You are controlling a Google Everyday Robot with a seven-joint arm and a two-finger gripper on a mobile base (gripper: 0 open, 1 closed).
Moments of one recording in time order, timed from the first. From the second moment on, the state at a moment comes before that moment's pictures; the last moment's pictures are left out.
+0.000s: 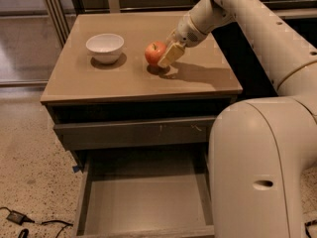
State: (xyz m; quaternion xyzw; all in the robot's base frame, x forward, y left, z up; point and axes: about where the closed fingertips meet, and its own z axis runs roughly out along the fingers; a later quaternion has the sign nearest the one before) arm 0.754 -0.041 0.854 -0.62 0.70 0.16 0.31
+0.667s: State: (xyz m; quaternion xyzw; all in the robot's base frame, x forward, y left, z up) arm 0.755 -0.040 0.852 -0.62 0.70 0.16 0.31
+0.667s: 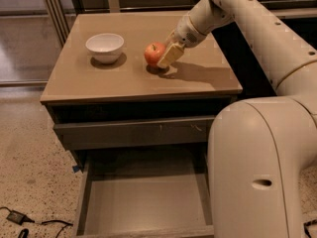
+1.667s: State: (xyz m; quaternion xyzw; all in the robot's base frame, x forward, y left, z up) arm 0.755 -0.040 0.852 -0.62 0.70 0.16 0.31
